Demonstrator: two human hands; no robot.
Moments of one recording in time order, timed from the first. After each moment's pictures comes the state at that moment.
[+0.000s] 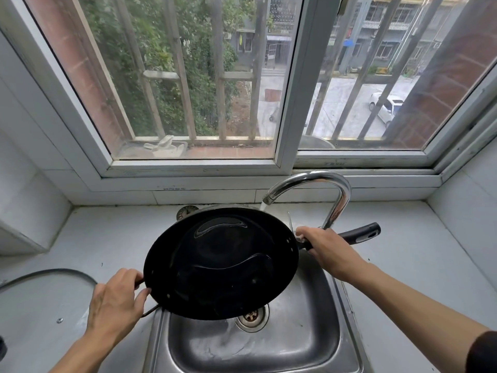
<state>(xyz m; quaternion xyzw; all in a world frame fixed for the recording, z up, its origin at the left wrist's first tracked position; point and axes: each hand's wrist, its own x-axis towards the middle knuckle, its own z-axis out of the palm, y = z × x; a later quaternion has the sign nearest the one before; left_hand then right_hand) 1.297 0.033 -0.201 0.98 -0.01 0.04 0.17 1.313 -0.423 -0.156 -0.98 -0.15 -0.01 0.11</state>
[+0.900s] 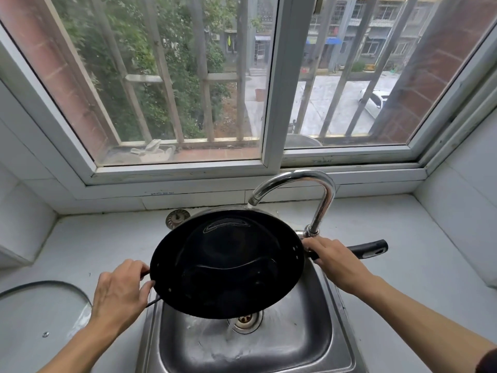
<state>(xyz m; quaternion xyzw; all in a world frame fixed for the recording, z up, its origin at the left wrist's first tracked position) 1.319 0.003 -0.185 0.99 -0.08 0.05 0.13 1.279 -0.456 -0.175 -0.99 -0.11 0.01 0.10</state>
